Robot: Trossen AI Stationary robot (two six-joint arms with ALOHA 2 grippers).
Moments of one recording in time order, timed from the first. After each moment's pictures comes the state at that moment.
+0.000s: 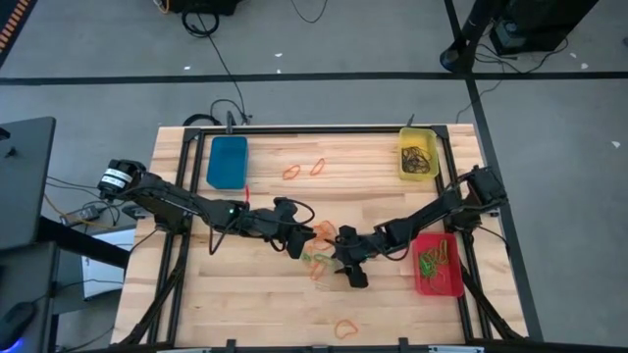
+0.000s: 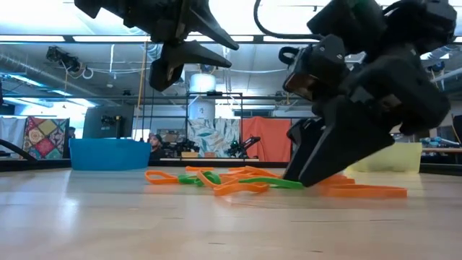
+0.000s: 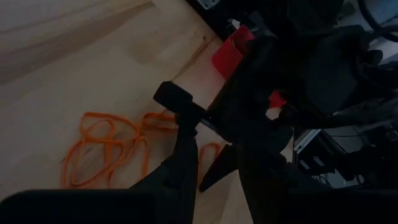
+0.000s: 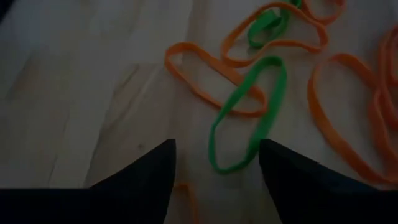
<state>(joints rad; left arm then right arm) -0.24 1.48 0.87 0.15 -0.26 -0.93 0.30 1.84 0.75 0.30 -0.02 0.26</state>
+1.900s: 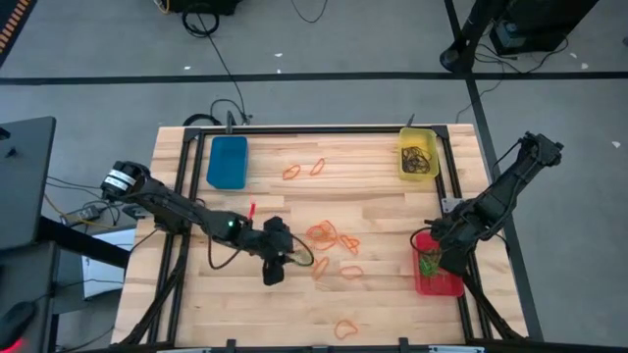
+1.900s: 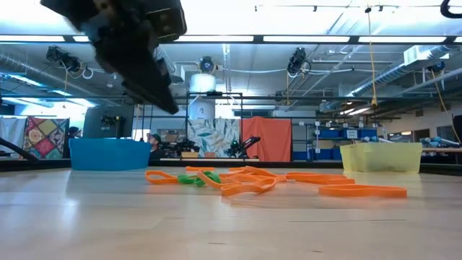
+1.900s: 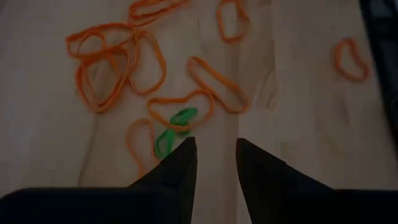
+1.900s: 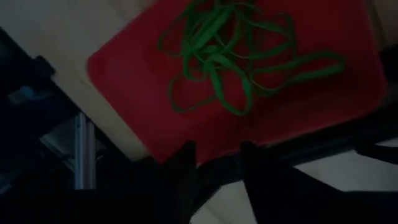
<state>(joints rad) -0.35 1.52 0.87 -0.17 -0.14 -0.45 0.73 0.87 0.75 -1.22 -0.31 1.39</state>
